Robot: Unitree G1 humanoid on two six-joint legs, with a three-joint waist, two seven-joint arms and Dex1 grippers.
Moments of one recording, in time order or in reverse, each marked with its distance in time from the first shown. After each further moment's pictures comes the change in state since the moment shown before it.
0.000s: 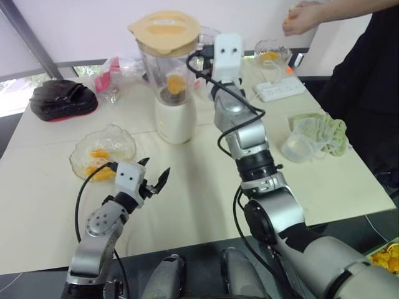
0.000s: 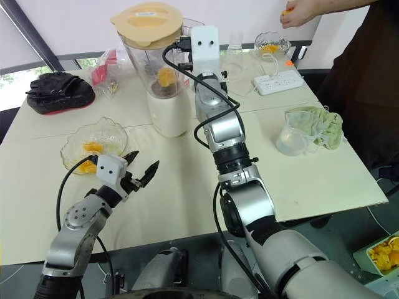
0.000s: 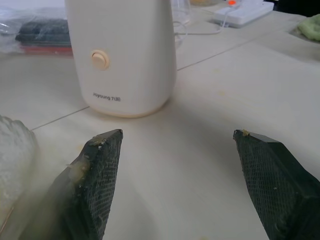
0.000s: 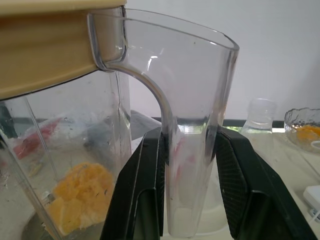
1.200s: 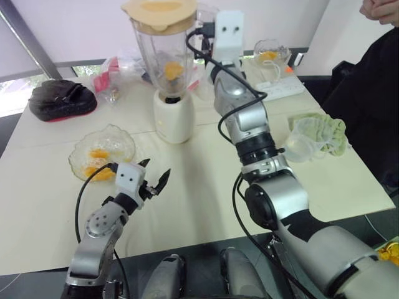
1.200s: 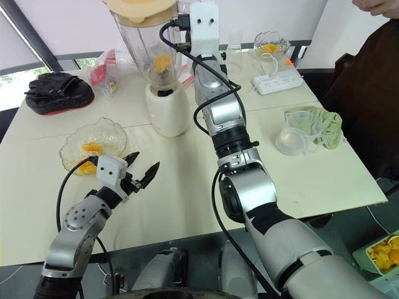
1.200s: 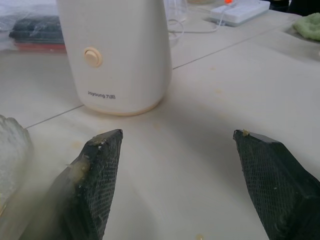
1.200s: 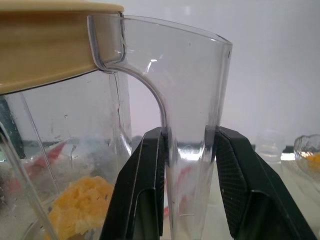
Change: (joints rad) left arm 0.017 0.001 0.002 -0.015 -0.002 0.003 -0.007; right arm -0.127 -0.024 -0.060 0.198 0.023 -0.148 0.036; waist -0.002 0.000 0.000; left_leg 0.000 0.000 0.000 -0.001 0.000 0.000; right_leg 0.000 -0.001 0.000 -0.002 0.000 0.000
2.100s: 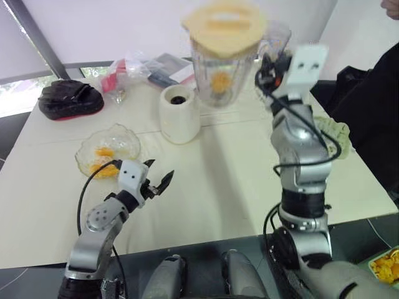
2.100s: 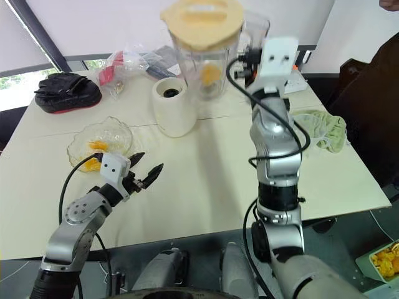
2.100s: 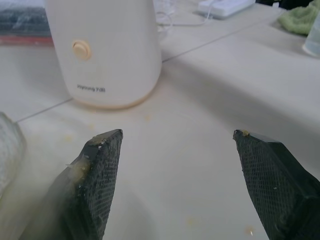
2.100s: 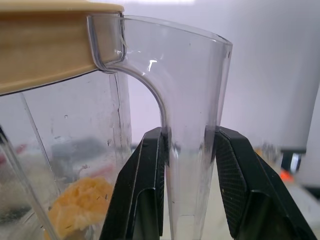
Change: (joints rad) left arm -0.053 0.028 -0.005 0.028 -0.037 0.047 -0.067; right arm 0.443 -0.175 -0.031 -0.842 0.018 0.306 0.109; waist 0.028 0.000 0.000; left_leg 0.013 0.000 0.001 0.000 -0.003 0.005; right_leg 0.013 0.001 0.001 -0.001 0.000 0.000
